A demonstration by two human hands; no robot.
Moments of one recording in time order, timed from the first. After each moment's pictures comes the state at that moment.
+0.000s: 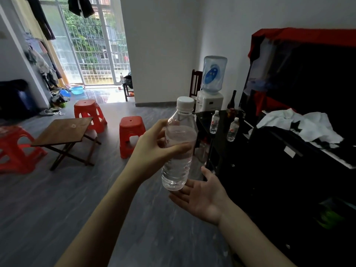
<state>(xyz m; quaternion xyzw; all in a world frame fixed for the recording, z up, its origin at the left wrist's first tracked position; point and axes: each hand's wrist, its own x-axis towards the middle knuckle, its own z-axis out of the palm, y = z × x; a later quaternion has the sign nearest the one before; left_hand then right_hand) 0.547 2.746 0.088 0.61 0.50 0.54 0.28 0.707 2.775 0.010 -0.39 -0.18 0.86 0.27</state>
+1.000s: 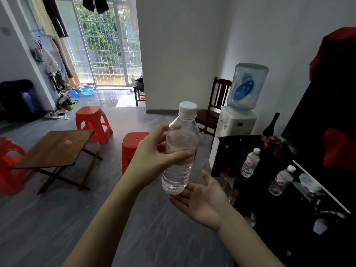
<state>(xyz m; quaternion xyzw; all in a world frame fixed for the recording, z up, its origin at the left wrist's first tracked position) 0.362 3.149 0.078 0.59 0.54 0.54 0.26 0.517 3.196 0.000 -0.39 -0.19 0.87 0.24</state>
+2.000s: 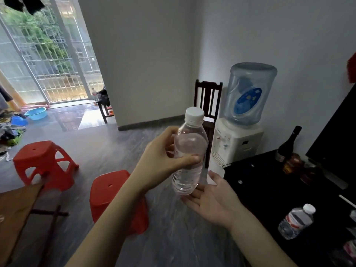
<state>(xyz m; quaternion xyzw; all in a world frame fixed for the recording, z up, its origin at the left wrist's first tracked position) 0.189 3.612 0.066 0.68 0.49 0.46 0.30 0.361 3.628 -0.020 -0.41 -0.13 0.83 0.35</state>
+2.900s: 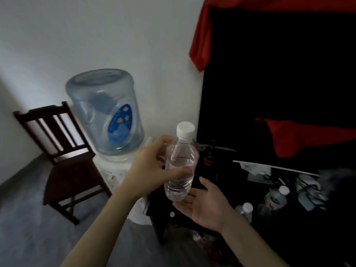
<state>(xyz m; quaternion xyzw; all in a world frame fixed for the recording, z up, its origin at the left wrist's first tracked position) 0.407 3.983 0.044 0.86 0.15 0.26 0.42 0.521 3.844 -0.046 -0.41 0.09 0.62 0.66</state>
